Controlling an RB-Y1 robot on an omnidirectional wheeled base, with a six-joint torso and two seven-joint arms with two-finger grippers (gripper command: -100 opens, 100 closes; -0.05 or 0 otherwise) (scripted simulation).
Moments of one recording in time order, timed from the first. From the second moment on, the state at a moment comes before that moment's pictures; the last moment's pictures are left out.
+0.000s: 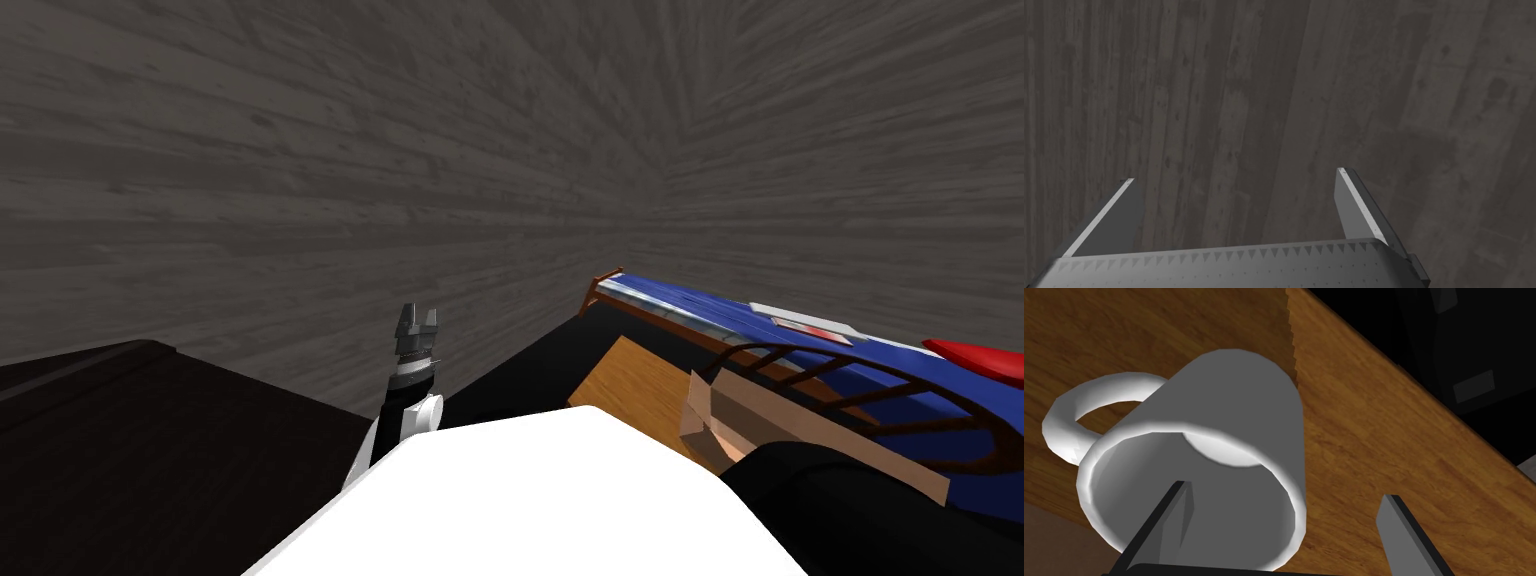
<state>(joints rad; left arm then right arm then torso) 0.48 -0.03 -0.07 -2.22 -0.04 -0.47 0.04 0.70 -1.34 0.93 -1.21 -0.33 -0.22 0.11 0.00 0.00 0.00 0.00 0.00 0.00</state>
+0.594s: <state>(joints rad) 0.48 -0.03 -0.07 -2.22 -0.04 -0.47 0.04 0.71 -1.35 0.92 -1.22 -0.33 -0.22 0.12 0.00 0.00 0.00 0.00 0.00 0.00</state>
